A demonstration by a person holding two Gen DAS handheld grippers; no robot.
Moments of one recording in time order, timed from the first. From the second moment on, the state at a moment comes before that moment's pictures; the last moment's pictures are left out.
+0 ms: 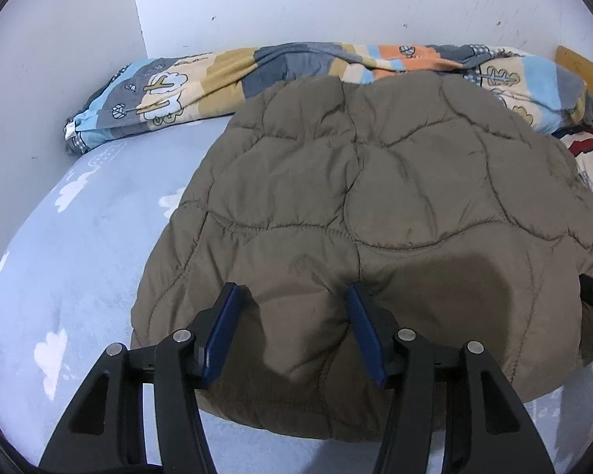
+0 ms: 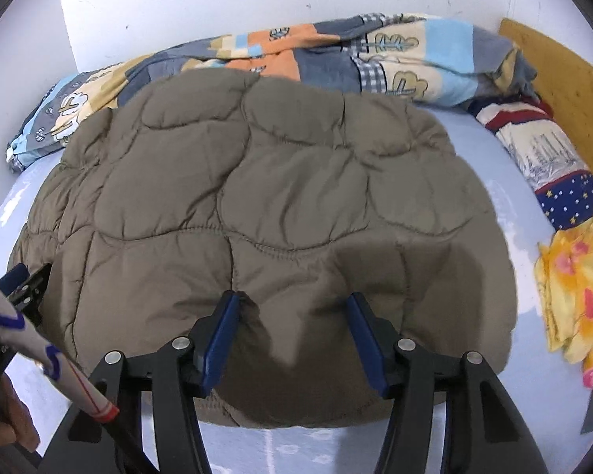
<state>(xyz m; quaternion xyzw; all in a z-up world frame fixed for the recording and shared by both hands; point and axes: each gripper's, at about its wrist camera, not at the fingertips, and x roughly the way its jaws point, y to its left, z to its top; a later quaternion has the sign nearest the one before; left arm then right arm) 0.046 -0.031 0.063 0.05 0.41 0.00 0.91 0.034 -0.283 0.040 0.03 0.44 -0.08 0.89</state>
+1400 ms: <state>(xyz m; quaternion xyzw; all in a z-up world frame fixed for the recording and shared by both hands) 0.065 0.024 0.076 0.00 0.43 0.04 0.90 0.048 -0.355 0.042 0.13 0.45 -0.12 0.87</state>
